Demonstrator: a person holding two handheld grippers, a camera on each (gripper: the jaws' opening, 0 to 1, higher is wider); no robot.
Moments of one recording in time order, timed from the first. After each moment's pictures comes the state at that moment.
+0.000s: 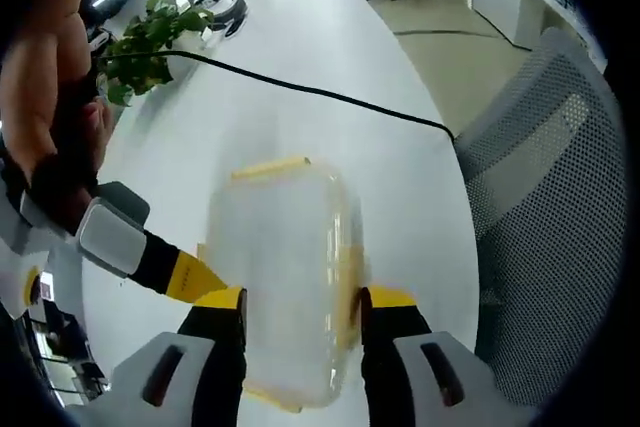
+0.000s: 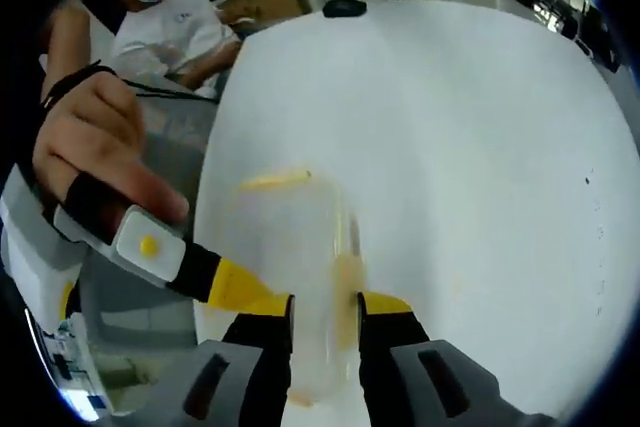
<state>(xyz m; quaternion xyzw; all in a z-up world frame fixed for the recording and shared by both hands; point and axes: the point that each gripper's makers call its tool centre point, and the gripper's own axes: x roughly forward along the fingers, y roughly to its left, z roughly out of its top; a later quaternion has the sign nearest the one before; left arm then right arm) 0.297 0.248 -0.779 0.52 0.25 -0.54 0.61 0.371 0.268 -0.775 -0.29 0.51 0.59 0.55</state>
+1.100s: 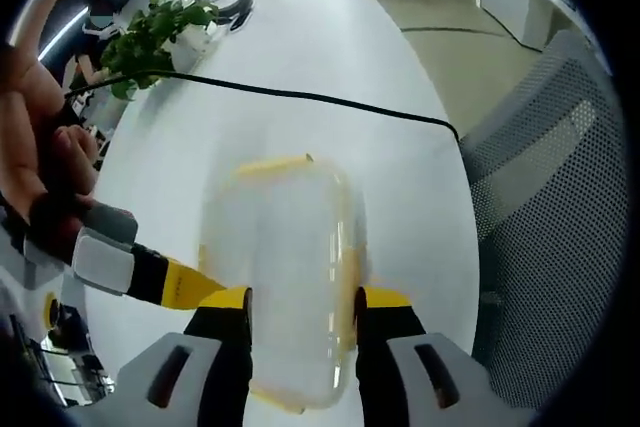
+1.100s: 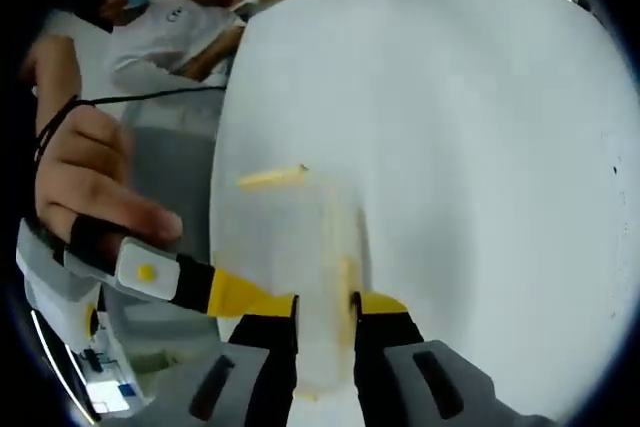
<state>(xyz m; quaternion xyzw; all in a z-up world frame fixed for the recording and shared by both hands) 0.298 0.248 -0.779 0.52 0.27 -0.52 0.62 0.365 0.270 -0.782 -0.30 0.58 0.58 0.48</state>
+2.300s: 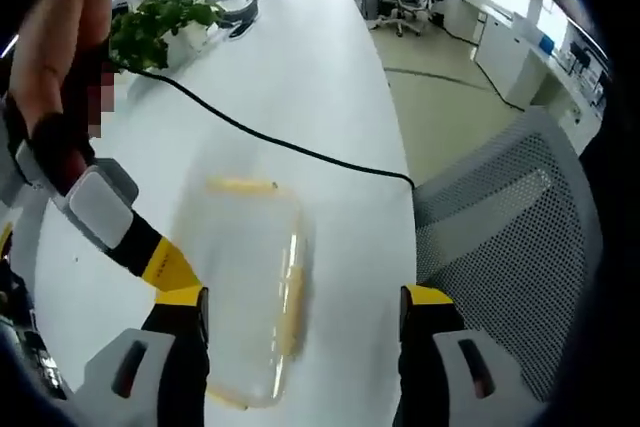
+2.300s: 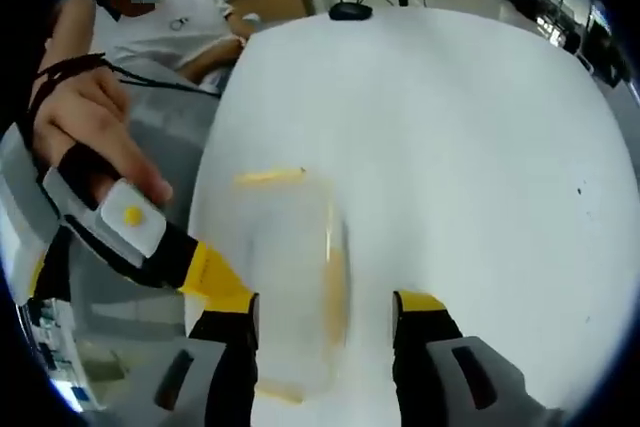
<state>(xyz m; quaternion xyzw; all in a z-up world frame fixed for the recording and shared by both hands) 0.258 0.239 -0.766 0.40 0.34 -0.59 0.62 0.373 0.258 -0.771 -0.32 0.47 0.60 0.57</state>
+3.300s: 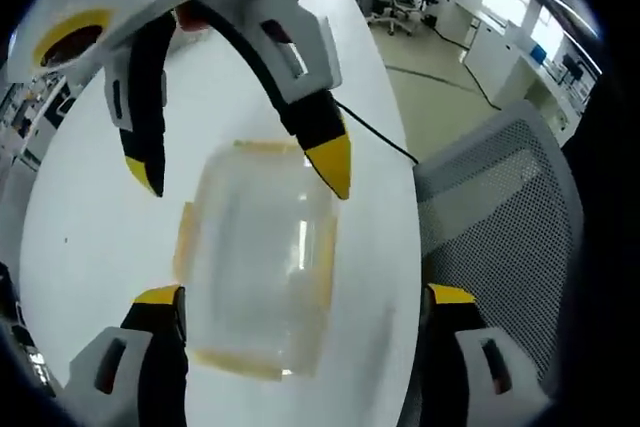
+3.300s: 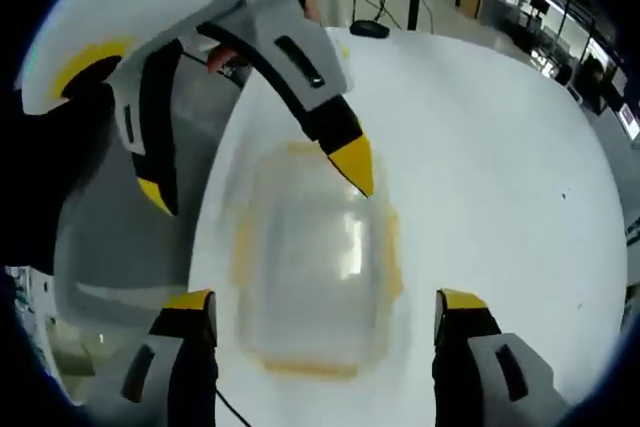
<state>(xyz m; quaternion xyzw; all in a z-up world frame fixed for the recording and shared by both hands) 0.291 0.270 -0.767 0.39 0.37 -0.60 0.59 0.325 0.233 -0.767 -0.34 0.42 0.60 0.59</state>
